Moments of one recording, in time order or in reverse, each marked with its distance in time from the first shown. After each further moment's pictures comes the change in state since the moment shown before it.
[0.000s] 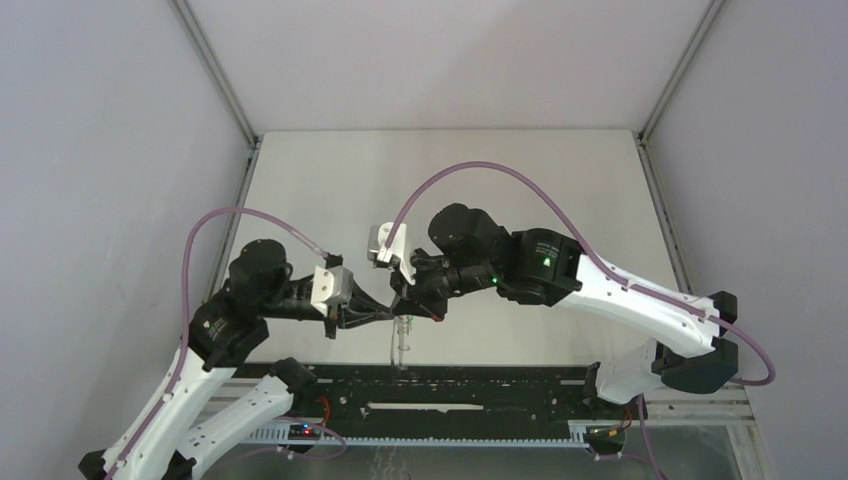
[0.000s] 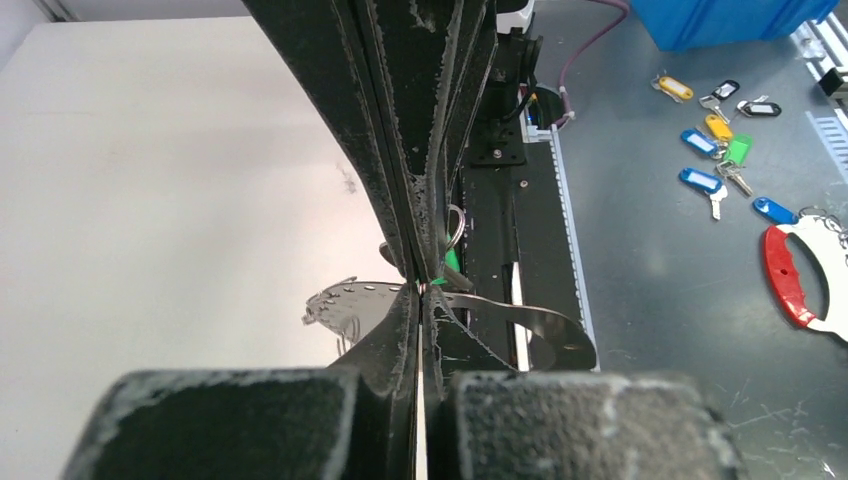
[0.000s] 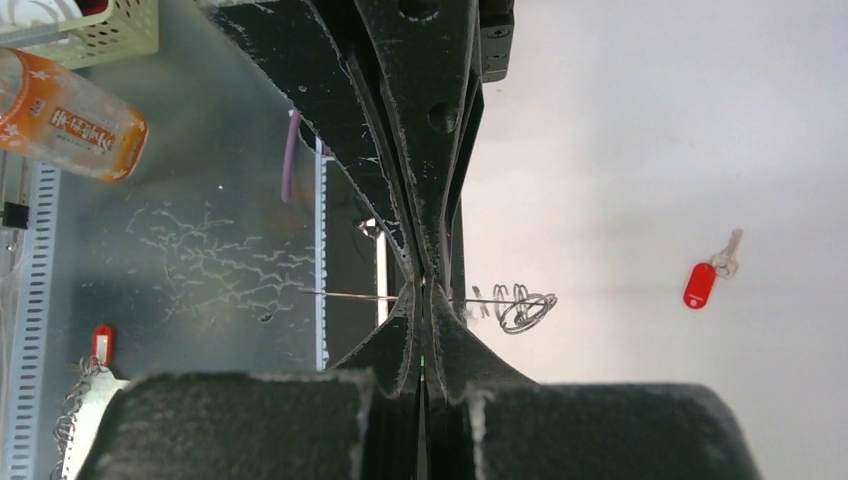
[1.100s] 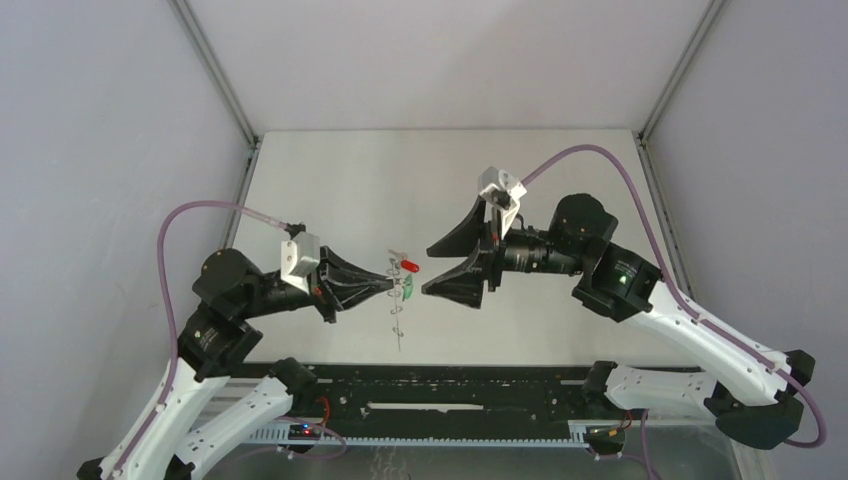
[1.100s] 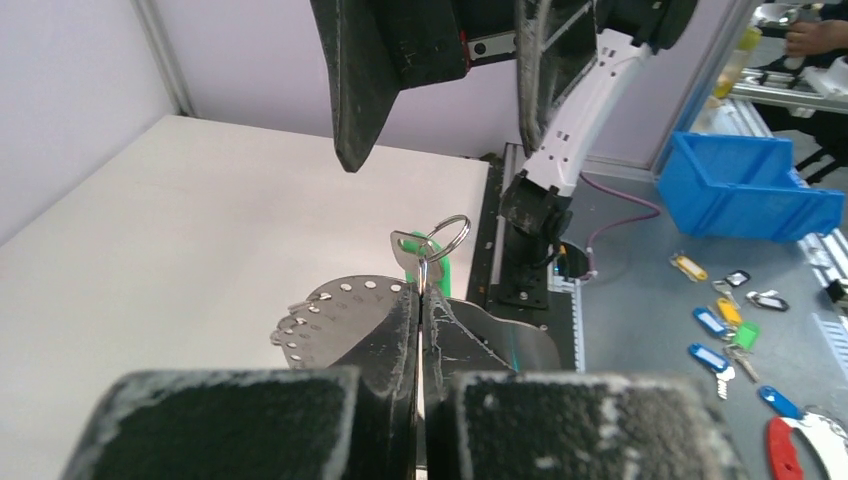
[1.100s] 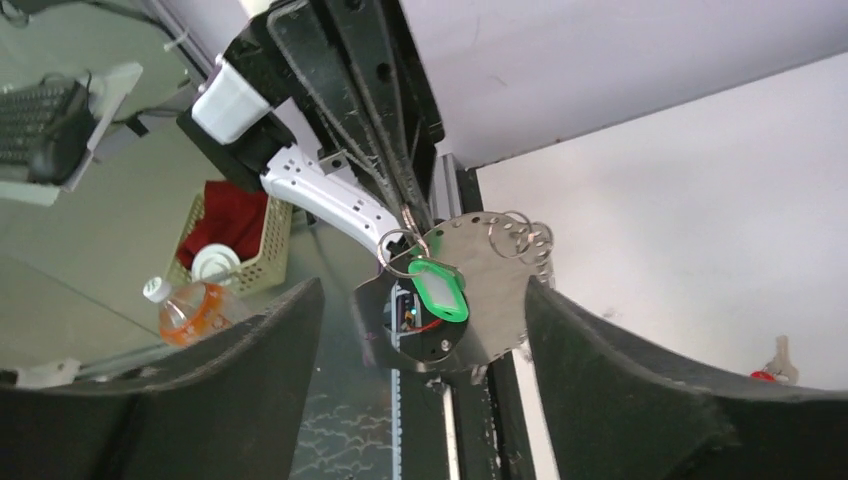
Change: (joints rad) left arm -0.005 -0.050 -0.002 0.358 -0.163 -0.409; right arm -0.267 -0.407 -0.463 0.615 -0.224 0.377
